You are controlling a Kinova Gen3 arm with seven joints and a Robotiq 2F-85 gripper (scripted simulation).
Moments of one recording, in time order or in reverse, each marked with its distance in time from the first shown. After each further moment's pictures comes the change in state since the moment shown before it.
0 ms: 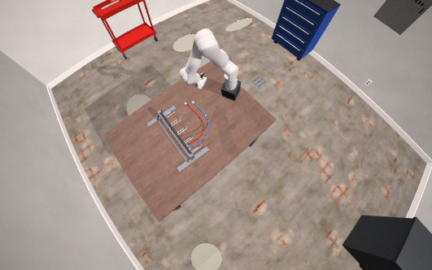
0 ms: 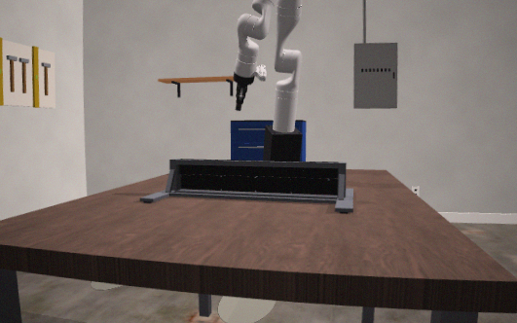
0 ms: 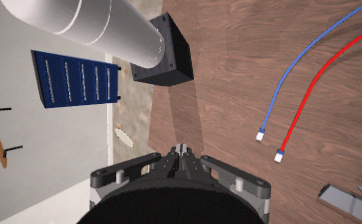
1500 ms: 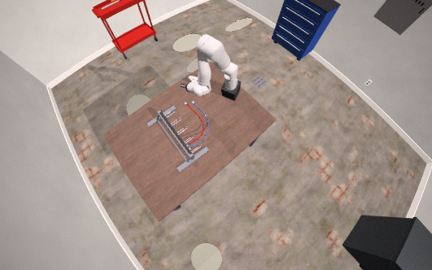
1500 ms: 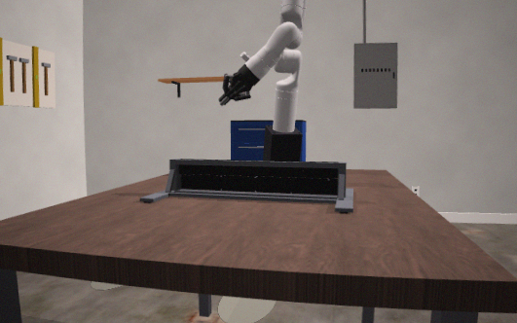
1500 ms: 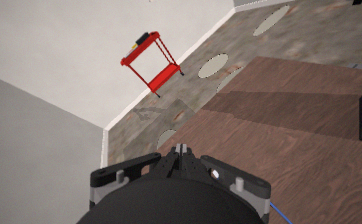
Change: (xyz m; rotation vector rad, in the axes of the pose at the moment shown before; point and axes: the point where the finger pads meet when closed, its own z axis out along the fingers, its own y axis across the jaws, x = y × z) arm -0.057 0.097 -0.071 0.406 -0.680 -1.787
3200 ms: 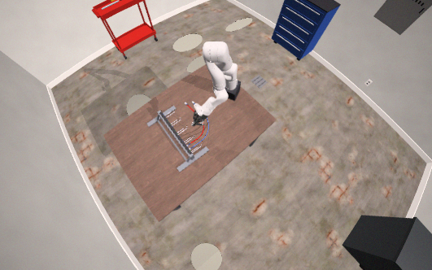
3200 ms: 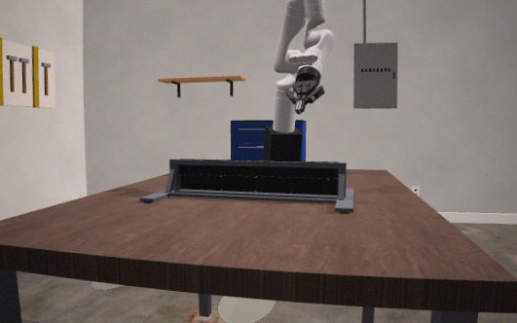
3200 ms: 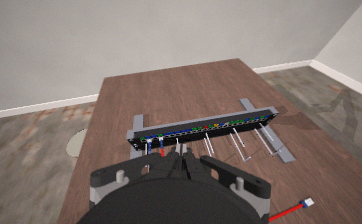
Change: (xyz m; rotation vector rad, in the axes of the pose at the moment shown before) arm -0.241 0.060 -0.184 0.899 -0.529 -1.642
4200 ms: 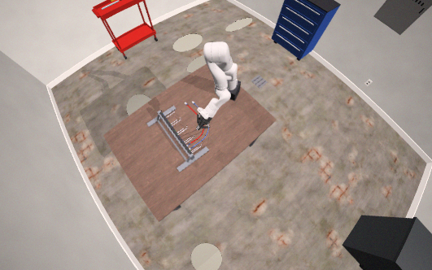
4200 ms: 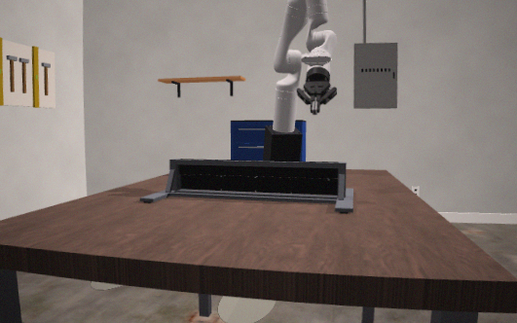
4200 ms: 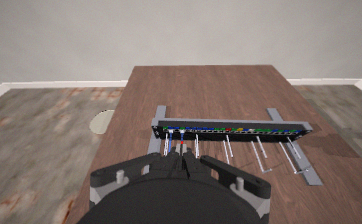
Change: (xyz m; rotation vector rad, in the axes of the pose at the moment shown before) arm -0.017 -0.041 -0.010 0.119 -0.016 -0.181
